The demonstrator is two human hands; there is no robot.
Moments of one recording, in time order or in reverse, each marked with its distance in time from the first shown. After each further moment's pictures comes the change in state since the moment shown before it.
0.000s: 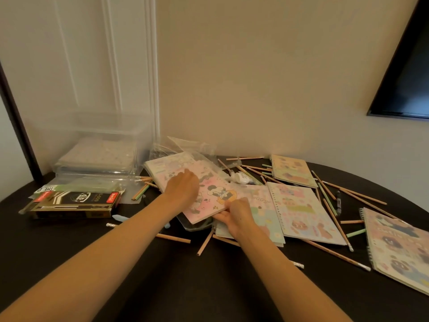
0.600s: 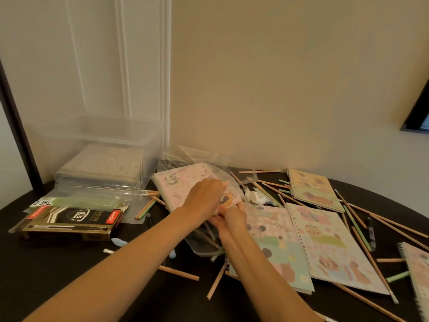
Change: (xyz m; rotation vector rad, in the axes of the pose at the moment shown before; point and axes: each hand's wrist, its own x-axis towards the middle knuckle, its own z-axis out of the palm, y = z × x) left_hand 0.048 0.003 0.004 -0.246 0.126 0.121; right_hand 0.059 0.001 0.050 0.154 -0.017 -0.067
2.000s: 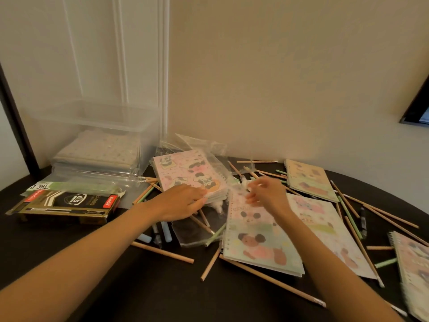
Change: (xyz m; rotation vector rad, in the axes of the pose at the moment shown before) left_hand -0.038 -0.050 0.004 -0.165 -0.262 0.197; right_hand 0.030 -0.070 -0.067 -1.148 -0.020 -0.458
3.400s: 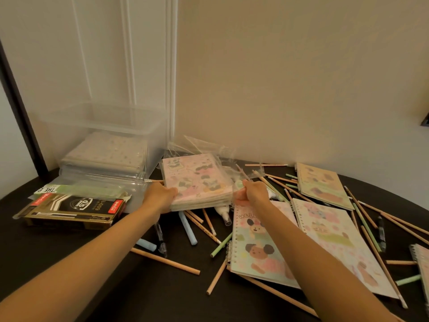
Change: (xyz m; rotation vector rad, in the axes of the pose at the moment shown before) left_hand 0.005 -0.038 0.003 -0.831 0.452 -0.914; right_hand 0.068 0.005 0.060 0.334 -0.067 0.414
